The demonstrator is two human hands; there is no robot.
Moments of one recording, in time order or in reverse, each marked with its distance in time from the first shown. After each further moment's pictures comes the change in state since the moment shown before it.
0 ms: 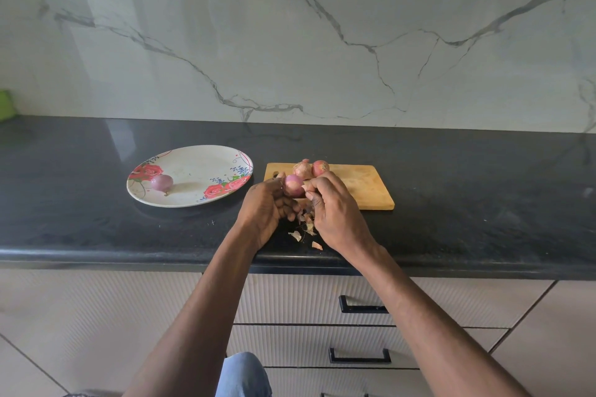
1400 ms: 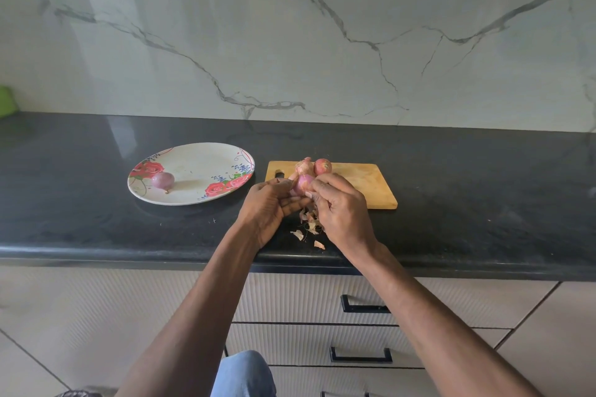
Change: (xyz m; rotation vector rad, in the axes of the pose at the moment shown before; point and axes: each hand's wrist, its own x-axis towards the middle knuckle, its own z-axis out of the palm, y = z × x) left_hand 0.000 0.002 -0.001 -0.186 -0.039 -0.057; right_hand 0.001 0.001 0.000 0.000 0.141 -0.090
